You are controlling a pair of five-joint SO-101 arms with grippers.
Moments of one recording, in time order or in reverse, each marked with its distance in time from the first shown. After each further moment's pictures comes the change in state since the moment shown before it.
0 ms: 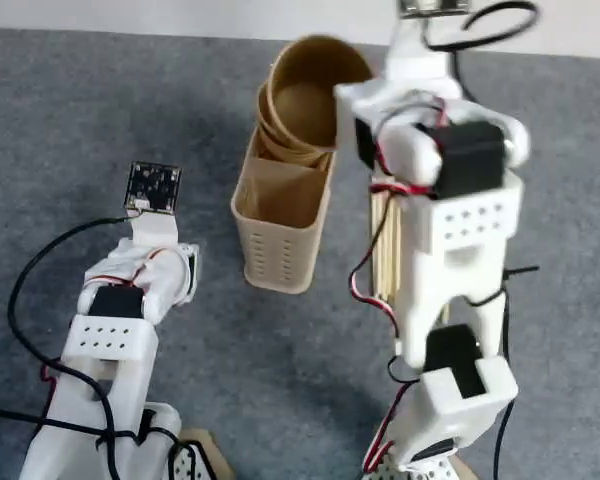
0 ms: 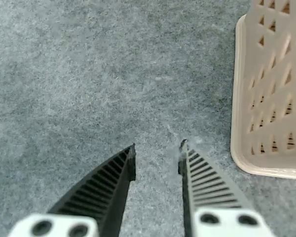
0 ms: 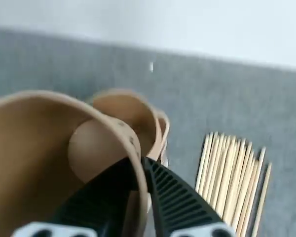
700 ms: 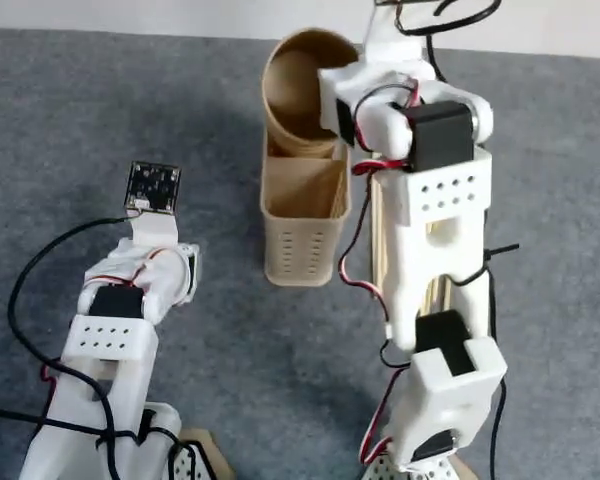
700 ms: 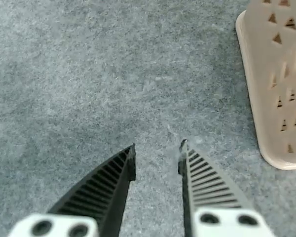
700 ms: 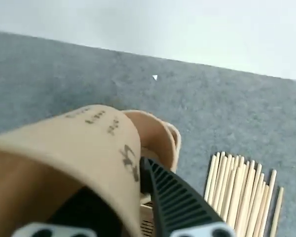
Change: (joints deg) left arm 0.0 0.0 0.0 0.0 0.0; right arm -1.0 6.0 -1.1 -8.7 0.0
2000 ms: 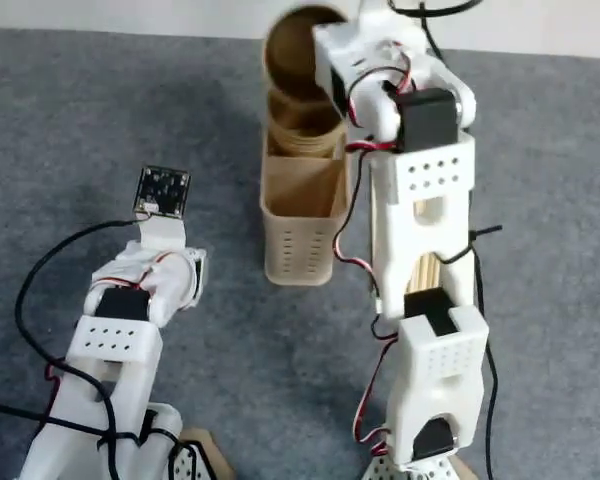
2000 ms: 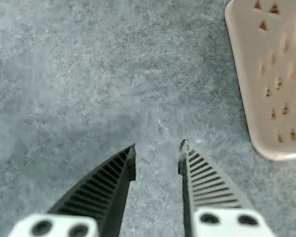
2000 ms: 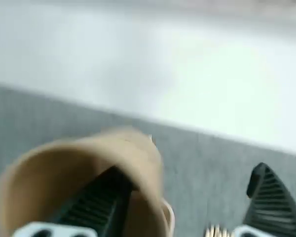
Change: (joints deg) left arm 1.7 0.0 1.2 -1.1 0.0; right arm 1.3 11.5 -13.1 -14.6 3.5
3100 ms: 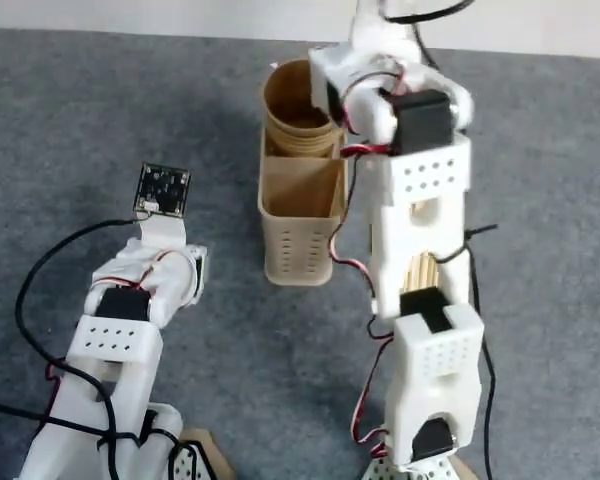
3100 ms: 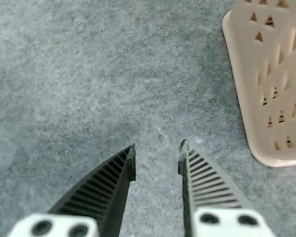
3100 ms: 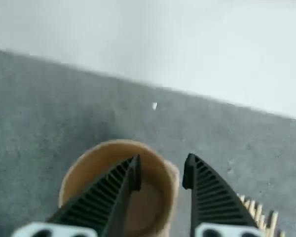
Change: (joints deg) left arm 0.4 0.0 0.0 -0.8 0.0; right arm -1.6 2.6 1.1 10.0 0.4
